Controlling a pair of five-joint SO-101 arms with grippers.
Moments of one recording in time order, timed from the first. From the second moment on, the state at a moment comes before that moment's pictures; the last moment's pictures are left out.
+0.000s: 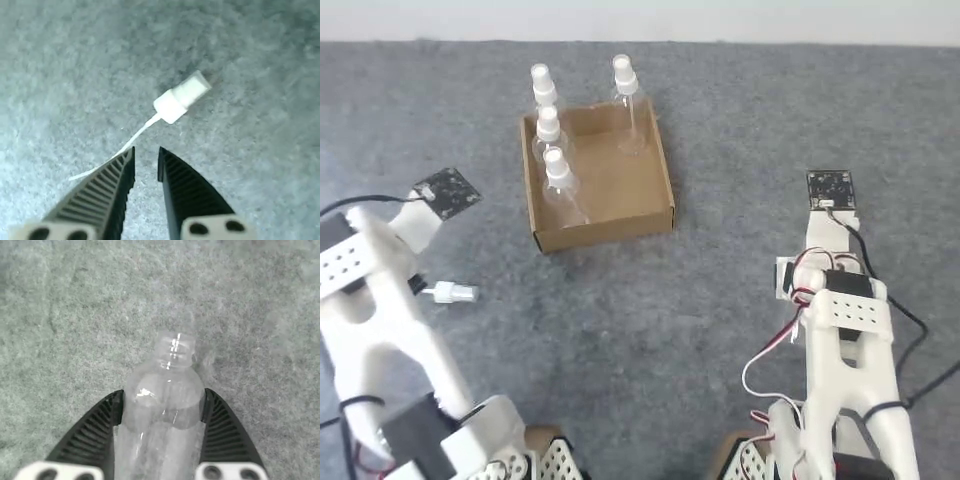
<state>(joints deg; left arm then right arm) -39.7 -14.2 25.9 81.1 -75.5 6.2 -31.7 59.4 43.8 8.6</state>
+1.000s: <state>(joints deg) -33.6 -9.4 22.7 84.9 -98.2 6.1 -31.7 59.5 43.7 8.6</state>
